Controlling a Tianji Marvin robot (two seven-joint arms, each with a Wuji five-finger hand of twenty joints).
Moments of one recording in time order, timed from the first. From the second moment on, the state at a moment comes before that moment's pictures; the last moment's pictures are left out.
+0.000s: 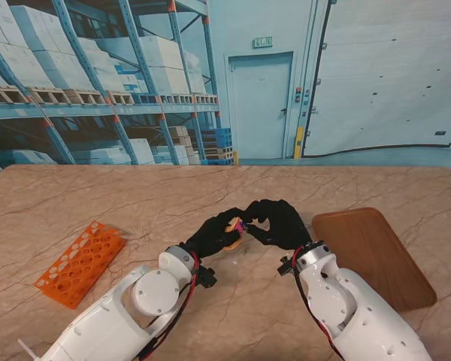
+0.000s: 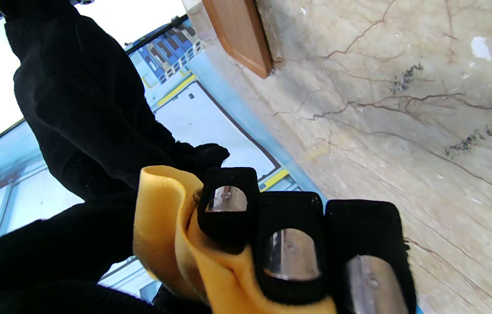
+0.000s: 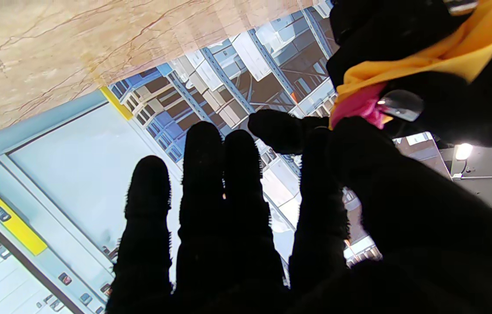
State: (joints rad) left arm 1.34 -1.22 -0.84 -1.45 0.15 -0.09 0.12; right arm -1.49 -1.15 1.11 -1.44 -0.68 -0.33 -0.36; left_hand 0.35 -0.34 1.14 0.57 0.37 0.19 0.74 0.46 1.23 0.01 1.34 1.10 1.26 0.09 1.71 0.80 1.09 0.17 1.83 0.96; right_hand 0.60 -0.55 0.90 -0.18 0.66 -0.27 1.05 0.36 0.77 0.10 0.87 0.42 0.70 0.05 0.89 0.66 0.31 0.17 1.02 0.65
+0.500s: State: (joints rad) left arm 1.34 -1.22 -0.83 -1.44 0.15 -0.09 0.11; right arm -1.45 -1.14 1.07 -1.42 -0.70 -0.34 -0.34; left_hand 0.35 -0.33 1.14 0.60 0.37 0.19 0.76 0.47 1.23 0.01 1.34 1.10 1.26 0.09 1.71 0.80 1.09 0.17 1.83 0.98; right_hand 0.59 -0.63 0.98 -0.17 0.67 -0.26 1.06 0.37 0.77 0.13 0.87 0.43 0.70 0.07 0.89 0.66 0.31 0.17 1.02 0.65
